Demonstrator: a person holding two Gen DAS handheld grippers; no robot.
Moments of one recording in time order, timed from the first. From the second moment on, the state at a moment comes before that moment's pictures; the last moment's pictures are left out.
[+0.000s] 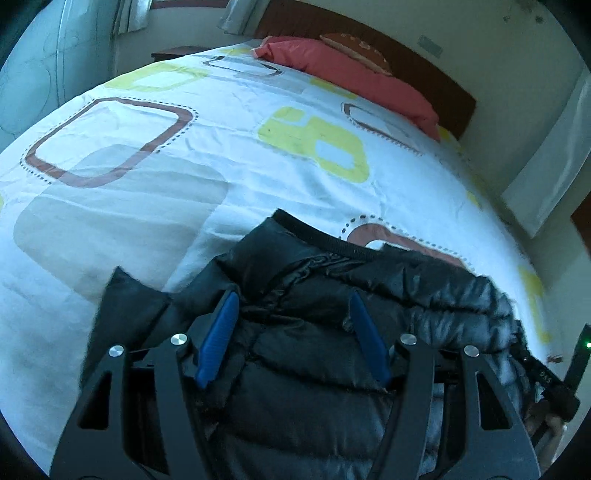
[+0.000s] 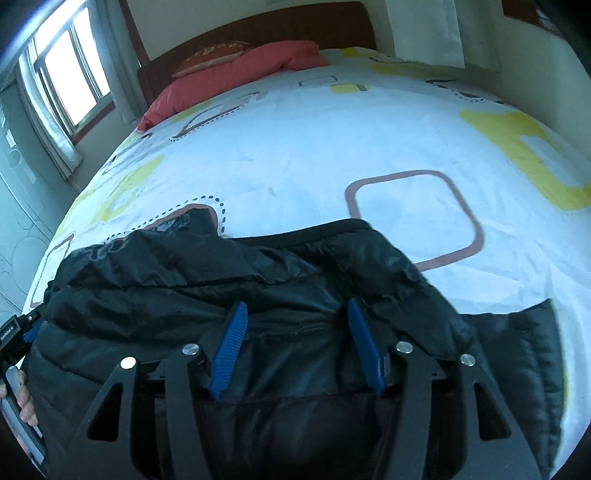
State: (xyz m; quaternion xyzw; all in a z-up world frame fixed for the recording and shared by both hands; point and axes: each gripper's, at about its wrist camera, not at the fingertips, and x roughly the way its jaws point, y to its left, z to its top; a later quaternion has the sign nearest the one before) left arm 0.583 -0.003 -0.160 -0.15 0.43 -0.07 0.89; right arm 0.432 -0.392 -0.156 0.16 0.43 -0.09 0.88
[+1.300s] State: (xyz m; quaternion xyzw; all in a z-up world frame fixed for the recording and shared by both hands) left arm 0.341 0.082 -0.201 -0.46 0.38 -0.03 0.80; right arm 0.142 -0.426 -0.189 0.52 0.30 -0.14 0.79
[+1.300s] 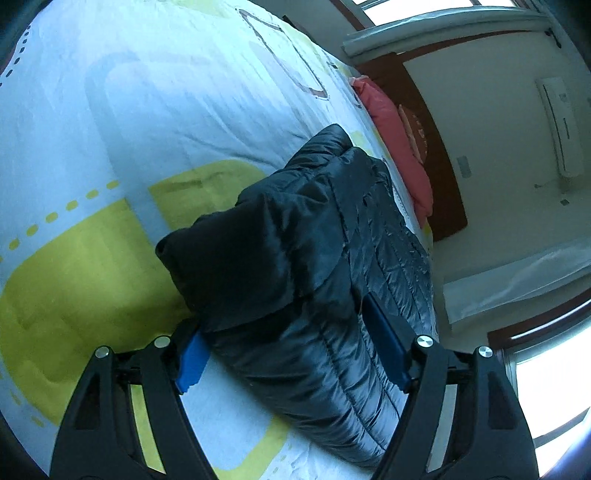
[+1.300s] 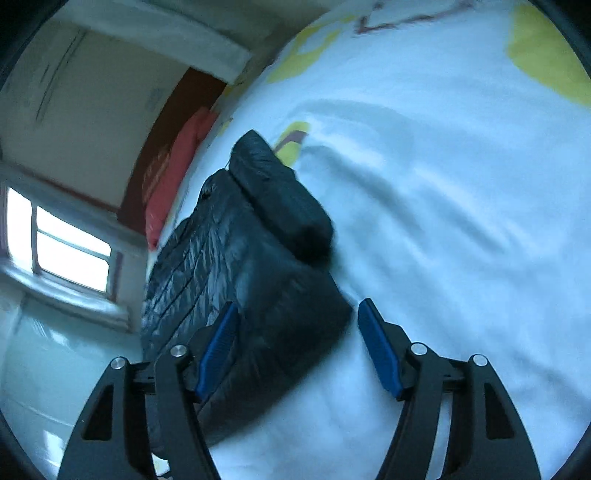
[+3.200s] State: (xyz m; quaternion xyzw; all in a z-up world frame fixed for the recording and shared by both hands) left arm 0.080 0.176 -0.184 -0.43 0.41 0.02 0.80; right arm -0.049 -0.426 -0.179 0.50 0.31 -0.15 0.79
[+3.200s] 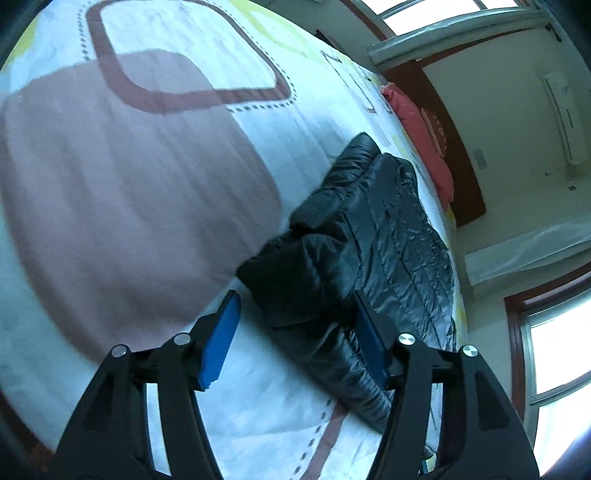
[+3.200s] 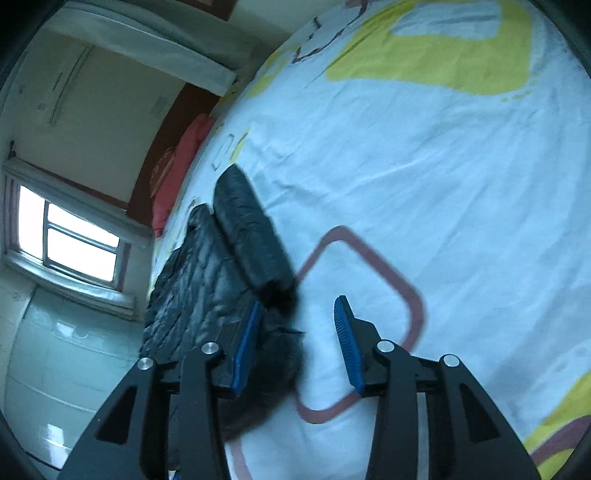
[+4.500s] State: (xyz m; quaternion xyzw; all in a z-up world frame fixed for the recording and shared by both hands) left arm 0.192 -0.058 -0.142 0.11 0.41 0.02 0.90; right arm 0.177 -0.202 -0.134 0.04 0.45 -0.05 0.89
